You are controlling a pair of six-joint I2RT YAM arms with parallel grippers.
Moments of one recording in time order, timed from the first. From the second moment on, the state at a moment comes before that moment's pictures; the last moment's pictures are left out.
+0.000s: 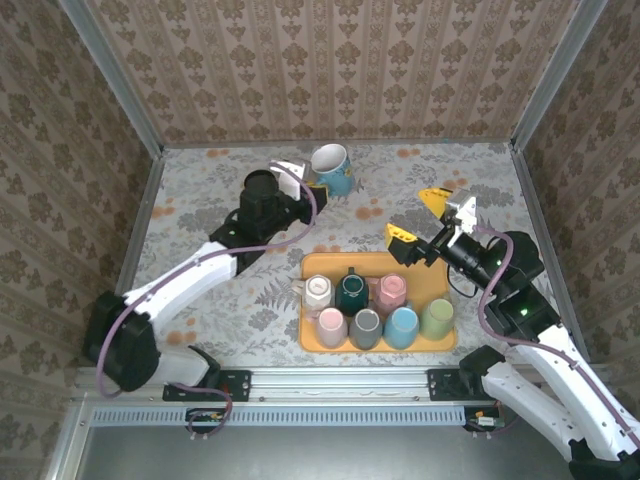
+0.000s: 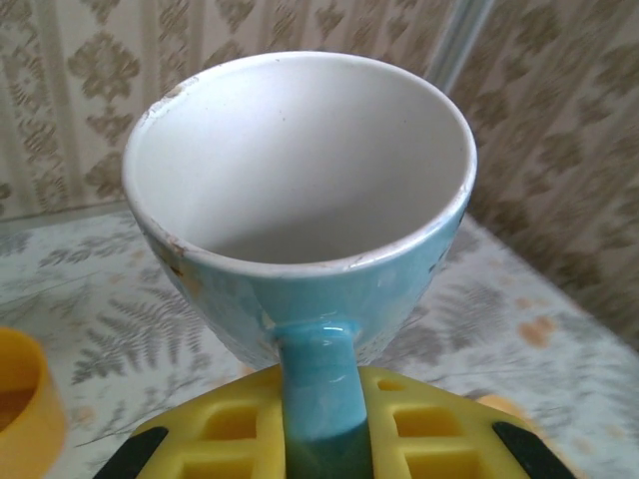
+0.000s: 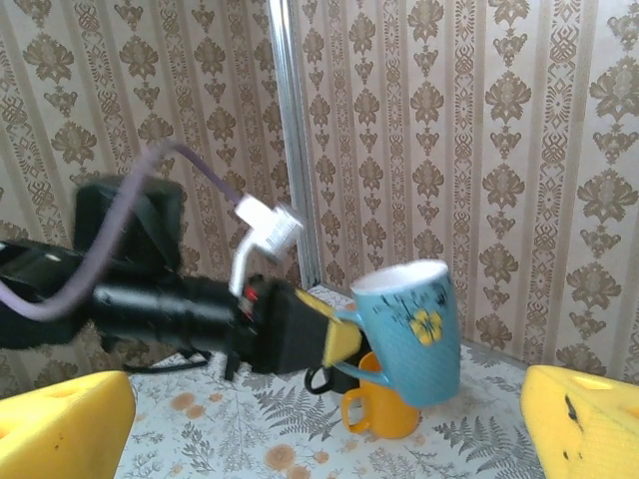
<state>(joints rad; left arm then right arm) -0.67 1.40 0.99 0.17 0.12 -0.24 0.46 0.64 0.77 0.01 -0.29 0.11</state>
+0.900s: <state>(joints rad) -0.71 1.95 1.07 0.45 -0.33 -0.11 0.46 0.58 0.78 -0.04 -0.26 0.10</state>
